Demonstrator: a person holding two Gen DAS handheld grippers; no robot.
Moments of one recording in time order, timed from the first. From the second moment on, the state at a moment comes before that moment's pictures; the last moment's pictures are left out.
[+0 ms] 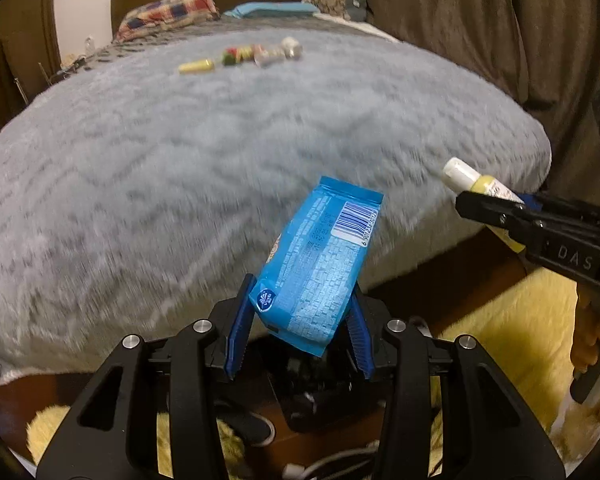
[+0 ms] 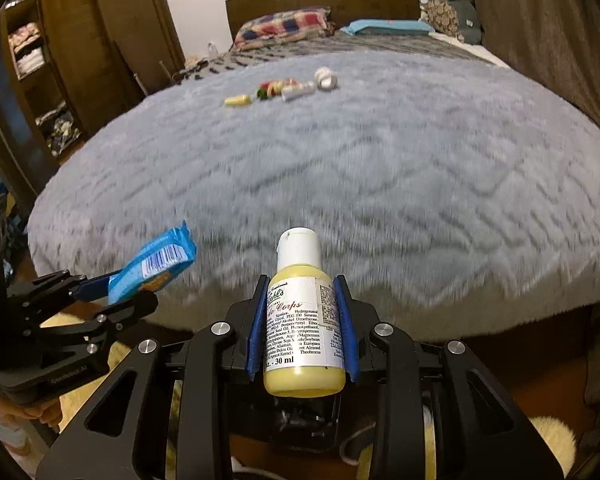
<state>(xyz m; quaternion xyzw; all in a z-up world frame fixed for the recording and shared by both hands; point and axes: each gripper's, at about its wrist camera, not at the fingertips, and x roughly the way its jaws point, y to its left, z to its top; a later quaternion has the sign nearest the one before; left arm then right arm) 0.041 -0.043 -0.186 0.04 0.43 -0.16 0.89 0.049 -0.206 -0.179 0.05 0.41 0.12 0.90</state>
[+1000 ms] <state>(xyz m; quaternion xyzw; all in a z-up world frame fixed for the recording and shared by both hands) 0.045 -0.052 -0.333 0.04 0.58 -0.15 0.80 0.051 -0.175 -0.328 0.08 0.58 0.13 0.80</state>
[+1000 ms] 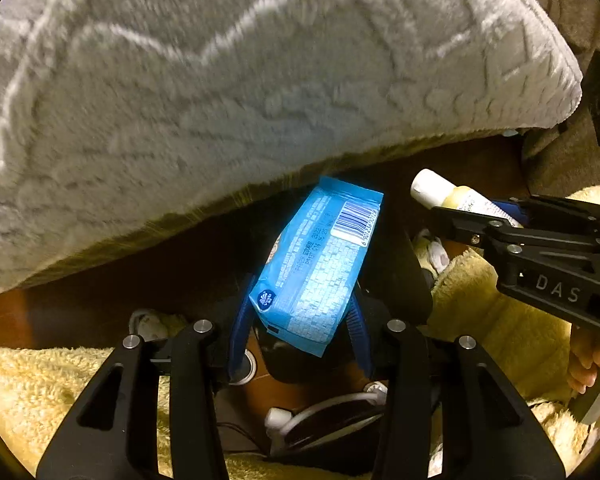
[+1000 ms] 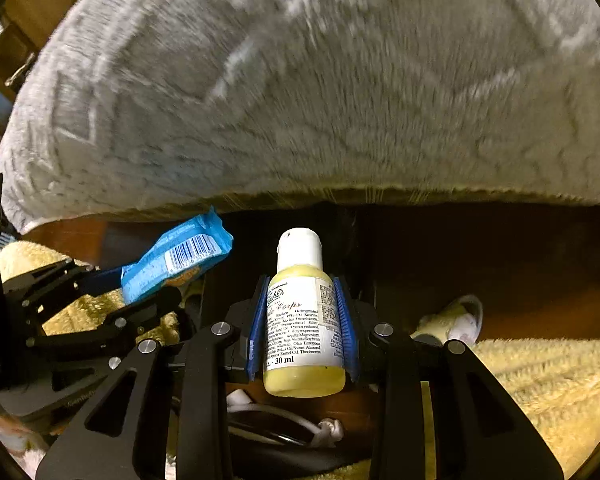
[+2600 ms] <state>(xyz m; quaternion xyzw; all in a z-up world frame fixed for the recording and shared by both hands) 0.107 -0.002 -0.152 0.02 0.43 -0.11 0.89 0.116 -0.236 -0.161 0.05 0.41 0.06 0.91</state>
